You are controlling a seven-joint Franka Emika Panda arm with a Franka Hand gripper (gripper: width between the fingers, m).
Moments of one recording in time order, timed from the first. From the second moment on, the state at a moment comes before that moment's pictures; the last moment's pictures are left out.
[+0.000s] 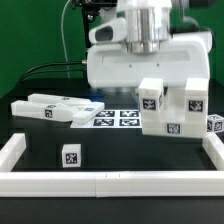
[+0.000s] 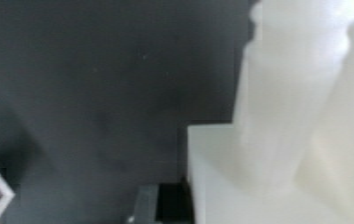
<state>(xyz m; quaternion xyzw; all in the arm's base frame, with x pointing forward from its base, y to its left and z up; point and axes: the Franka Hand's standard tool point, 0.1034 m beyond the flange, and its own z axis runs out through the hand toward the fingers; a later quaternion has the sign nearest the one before) 0.526 0.024 0.097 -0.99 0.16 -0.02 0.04</state>
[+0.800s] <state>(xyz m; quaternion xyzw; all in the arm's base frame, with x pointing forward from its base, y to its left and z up) 0.542 0.040 0.099 -0.96 0.11 0.27 -0.03</state>
